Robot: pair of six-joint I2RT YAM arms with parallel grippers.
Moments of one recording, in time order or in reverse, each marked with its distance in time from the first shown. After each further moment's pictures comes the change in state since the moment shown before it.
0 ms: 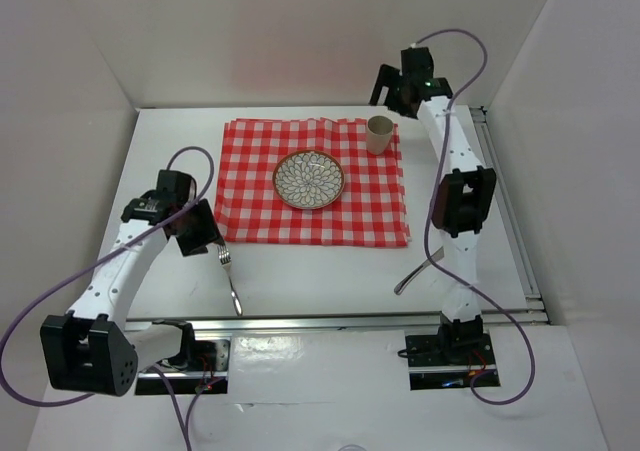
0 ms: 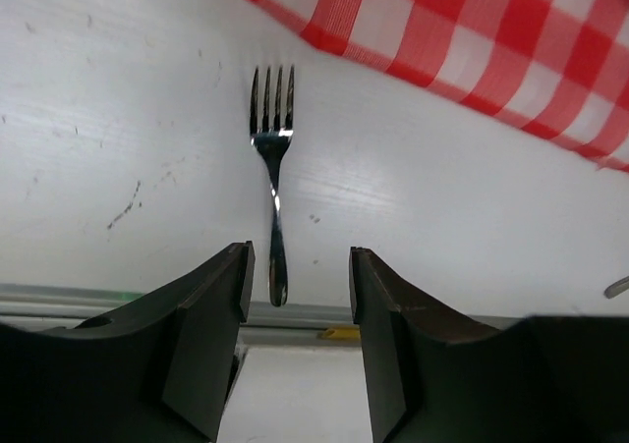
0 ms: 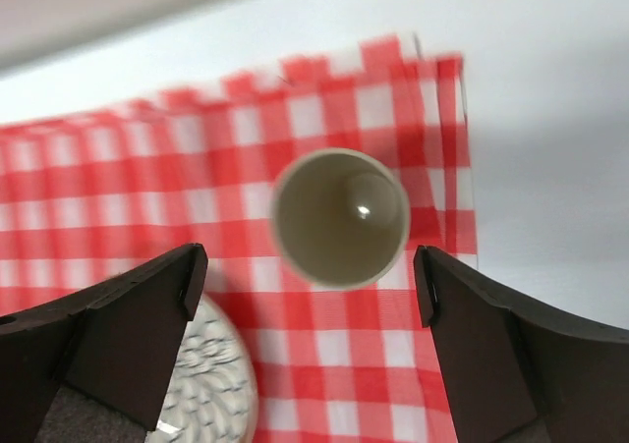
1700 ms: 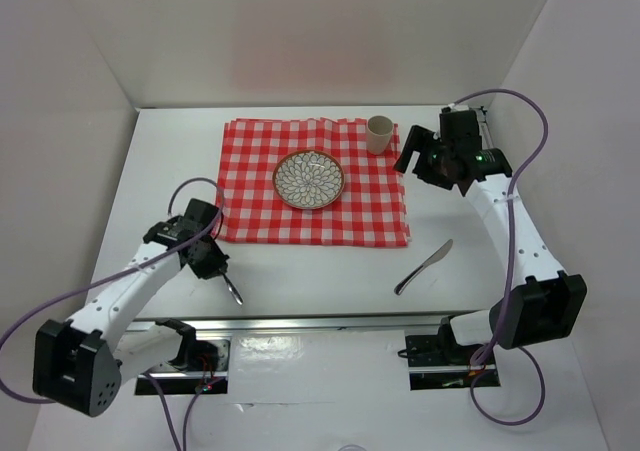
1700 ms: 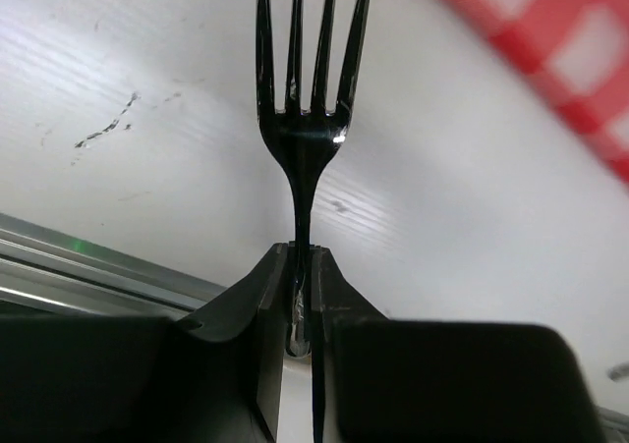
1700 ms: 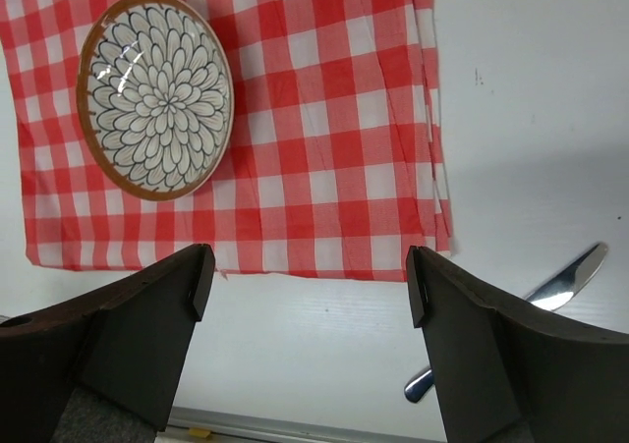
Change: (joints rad) left arm -0.234 -0.072 -0.280 0.042 -0.221 -0.434; right arm 0.001 -1.012 -1.061 0.018 -0.066 0.071
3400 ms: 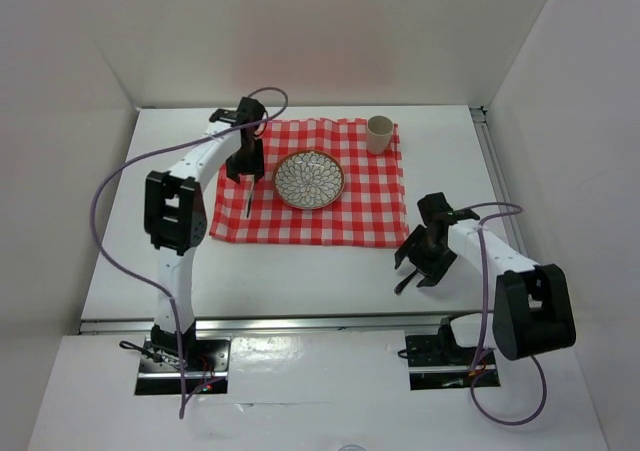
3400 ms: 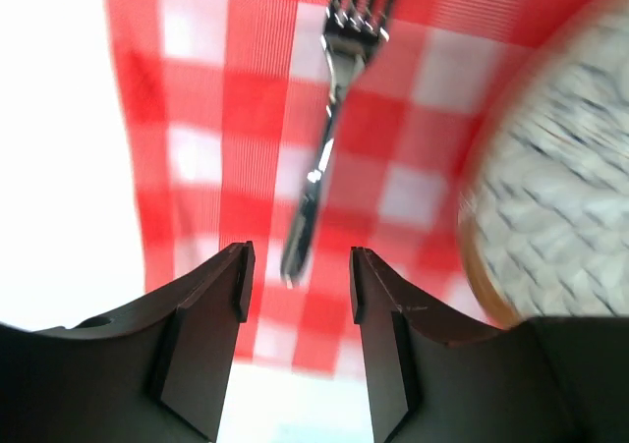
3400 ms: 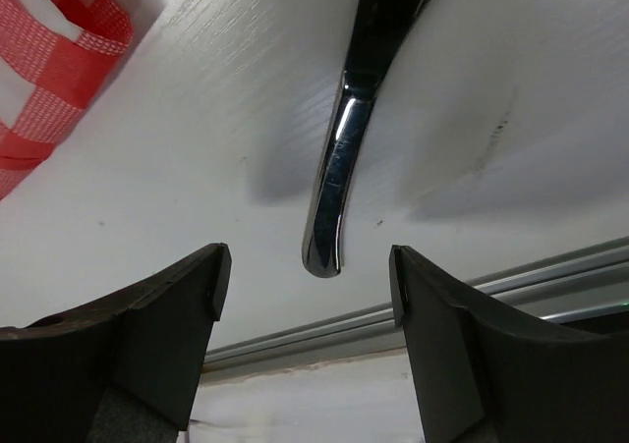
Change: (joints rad) left arm 0.029 1.139 1.299 -0.182 -0.088 0.575; right arm 0.008 -0.069 -0.658 -0.067 -0.011 0.440
